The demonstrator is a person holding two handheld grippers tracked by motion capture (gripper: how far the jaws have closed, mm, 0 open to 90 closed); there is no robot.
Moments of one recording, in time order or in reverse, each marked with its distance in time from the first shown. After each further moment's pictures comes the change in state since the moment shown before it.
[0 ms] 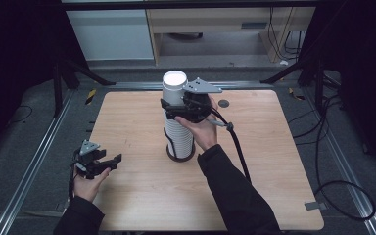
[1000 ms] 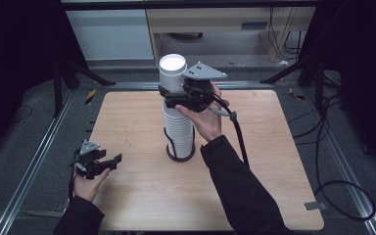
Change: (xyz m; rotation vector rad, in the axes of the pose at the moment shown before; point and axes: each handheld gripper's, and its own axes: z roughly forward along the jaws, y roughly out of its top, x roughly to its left) left arm 0.000 0.000 0.000 0.001 -0.004 0.000; right arm 0.005 0.048 -0.020 -0.047 0.013 -0.075
